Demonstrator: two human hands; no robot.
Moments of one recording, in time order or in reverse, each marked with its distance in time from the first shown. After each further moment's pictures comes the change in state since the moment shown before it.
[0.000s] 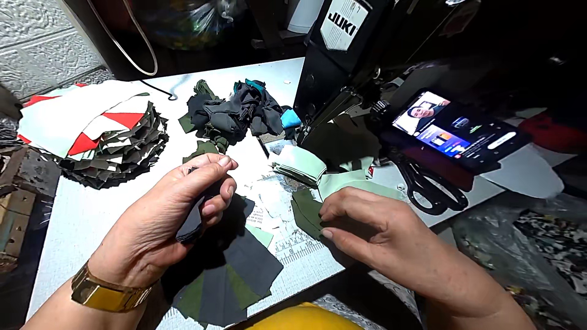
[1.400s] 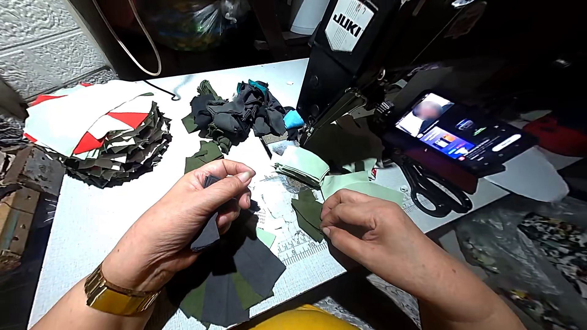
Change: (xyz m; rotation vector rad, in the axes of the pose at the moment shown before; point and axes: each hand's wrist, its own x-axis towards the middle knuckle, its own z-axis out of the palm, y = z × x) left_hand -0.002 -0.006 0.007 0.173 -0.008 0.026; right_hand 0.003 -0.007 0.010 -0.007 0.019 0.156
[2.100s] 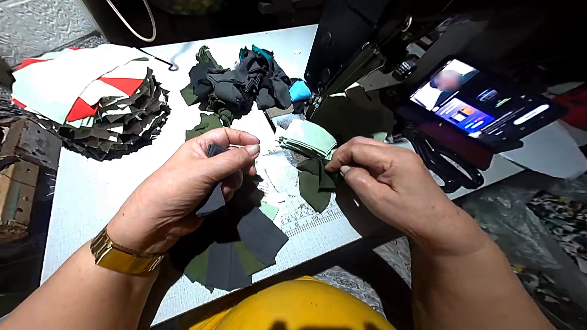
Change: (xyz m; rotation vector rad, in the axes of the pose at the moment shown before) left_hand 0.001 0.002 0.004 0.115 0.043 0.015; right_hand 0.024 0.006 -0.010 -0.037 0.068 -0.075
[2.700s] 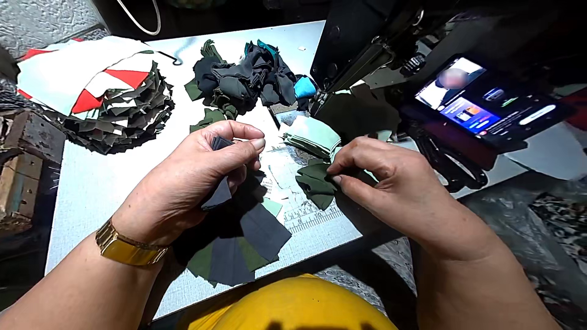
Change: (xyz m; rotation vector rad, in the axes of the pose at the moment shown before) left_hand 0.000 0.001 0.001 0.027 -0.004 0.041; right_hand -0.001 -0.002 0.000 -0.022 -0.032 -0.116
